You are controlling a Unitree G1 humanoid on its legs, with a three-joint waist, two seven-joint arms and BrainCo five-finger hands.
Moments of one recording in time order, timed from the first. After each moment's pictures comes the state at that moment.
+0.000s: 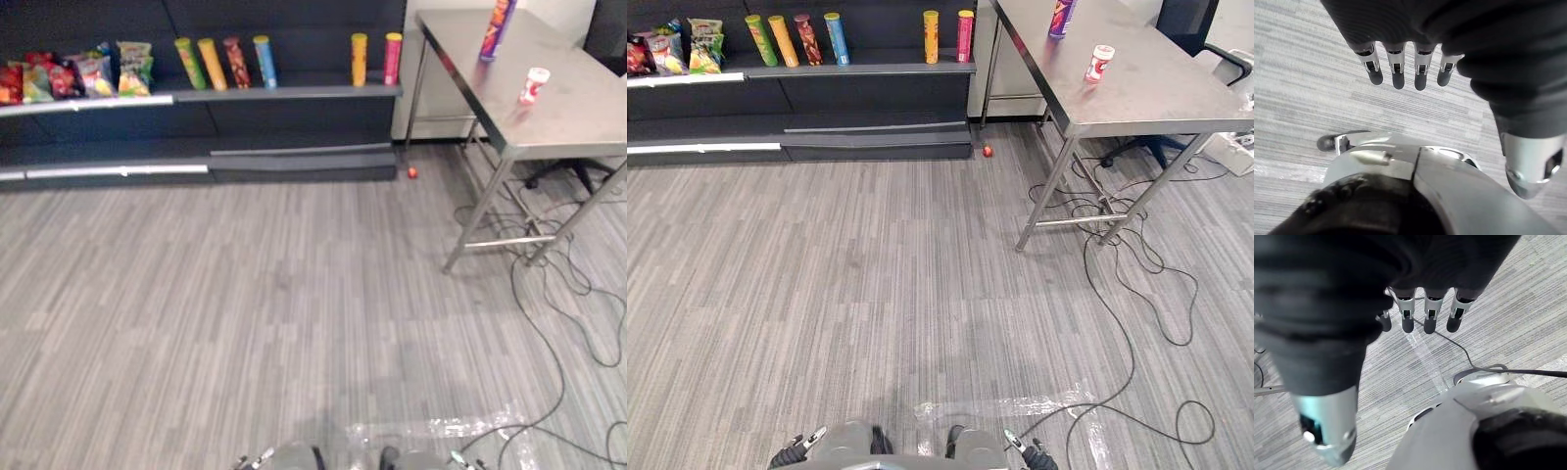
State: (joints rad) left arm 0.12 0.14 0.06 1.18 -0.29 -0.14 -0.01; right arm 0.13 -0.08 -0.30 1.19 0.25 -0.16 0.07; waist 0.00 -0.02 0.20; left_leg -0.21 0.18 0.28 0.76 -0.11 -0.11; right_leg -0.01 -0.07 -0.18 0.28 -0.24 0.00
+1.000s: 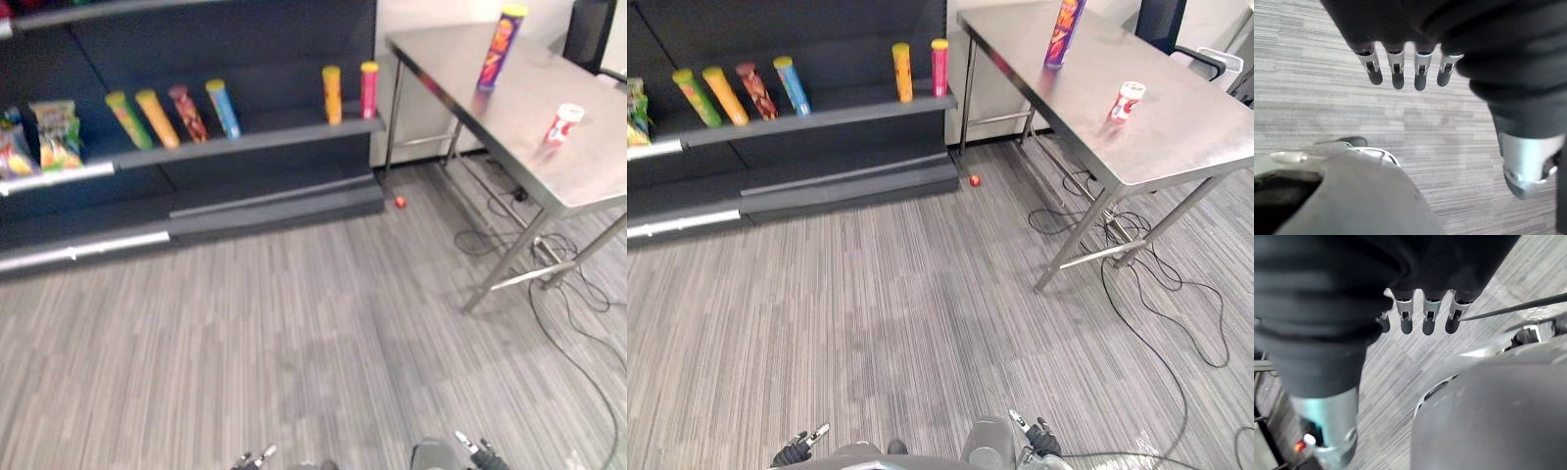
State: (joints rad) left arm 0.12 0.15 -0.01 1.22 -0.29 -0.16 -0.03; right arm 0.08 -0.09 -0.31 1.14 0.29 -0.18 0.08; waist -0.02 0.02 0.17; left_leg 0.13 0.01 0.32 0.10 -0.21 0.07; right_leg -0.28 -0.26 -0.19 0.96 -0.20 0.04
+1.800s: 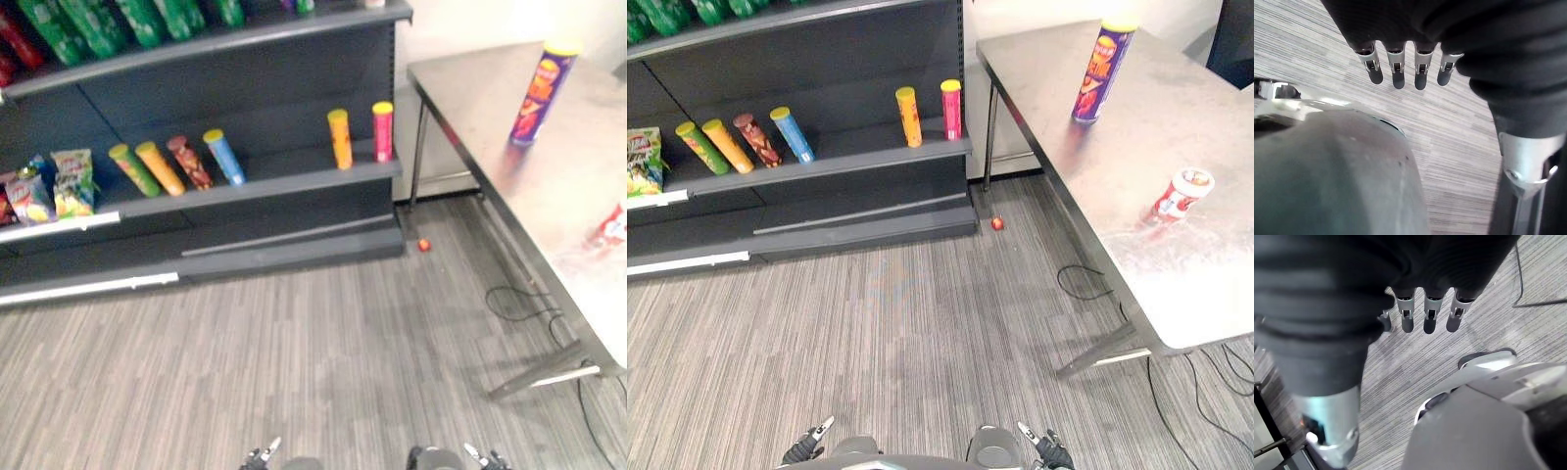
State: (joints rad) left arm 0.10 0.08 0.16 1.21 -0.31 -0.16 -0.06; right arm 0.11 -0.12 -0.31 1.20 0.30 -0.17 0.10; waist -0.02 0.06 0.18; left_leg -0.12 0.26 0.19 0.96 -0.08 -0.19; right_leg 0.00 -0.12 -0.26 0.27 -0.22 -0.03
